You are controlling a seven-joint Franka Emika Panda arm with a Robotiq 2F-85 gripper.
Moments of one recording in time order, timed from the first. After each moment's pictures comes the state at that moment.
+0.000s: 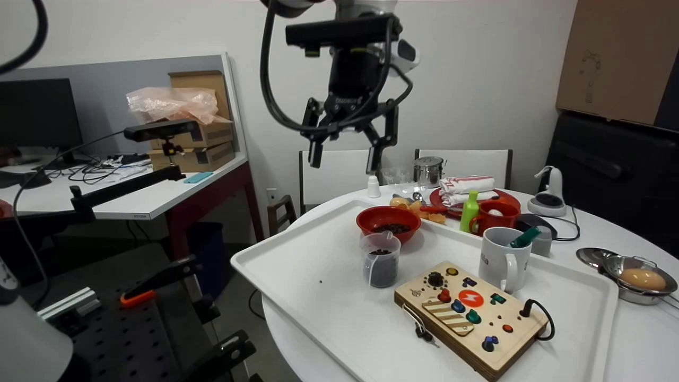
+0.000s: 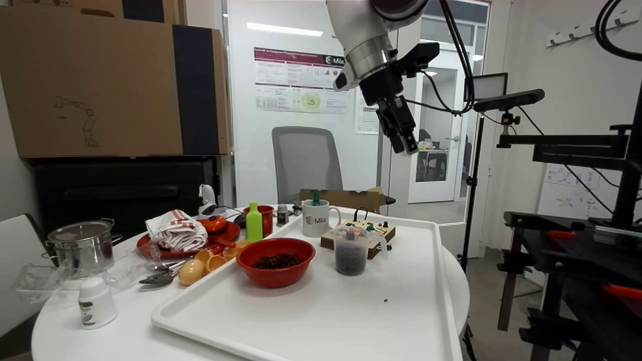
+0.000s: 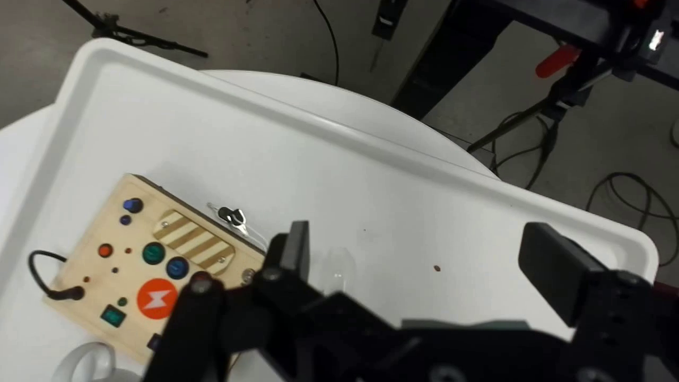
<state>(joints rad) -0.04 0.13 -0.01 -2.29 -0.20 2.04 -0.35</state>
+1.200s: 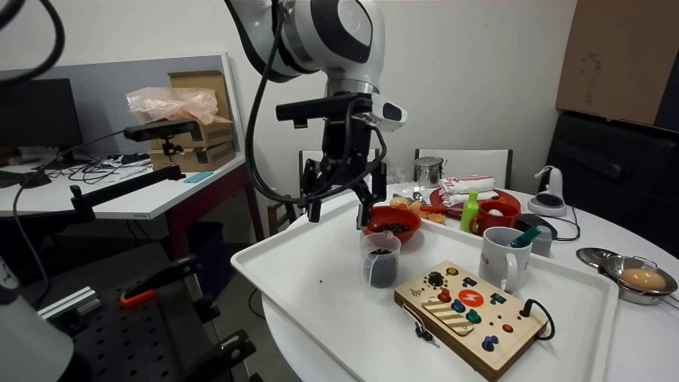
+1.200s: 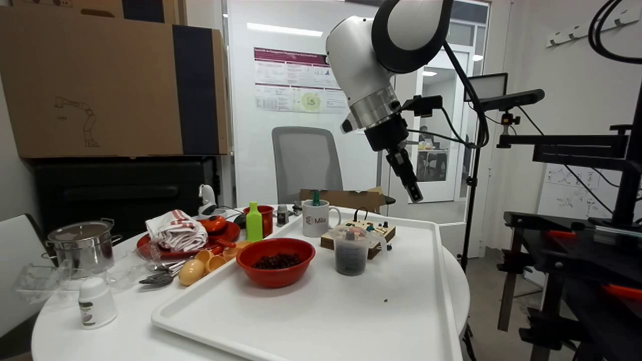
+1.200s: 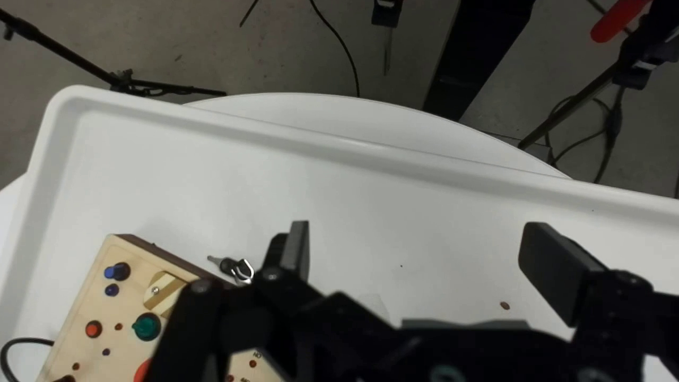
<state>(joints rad) -0.02 0.29 -0.02 -2.34 -0.31 2.20 -0.06</state>
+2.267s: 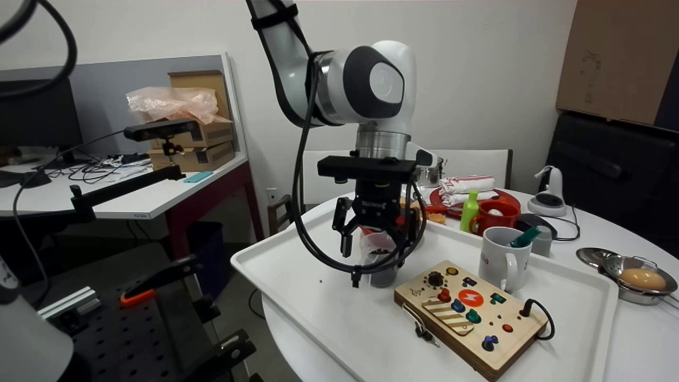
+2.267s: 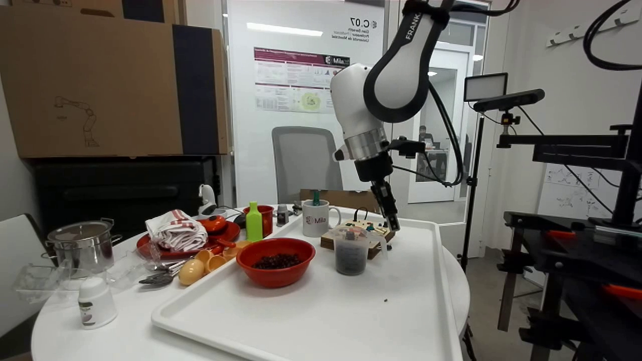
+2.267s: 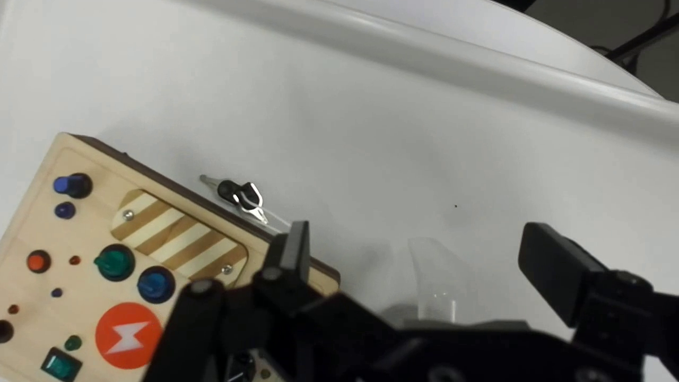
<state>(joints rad) -0.11 0.51 -0.03 -2.25 -0.28 2.47 -0.25</state>
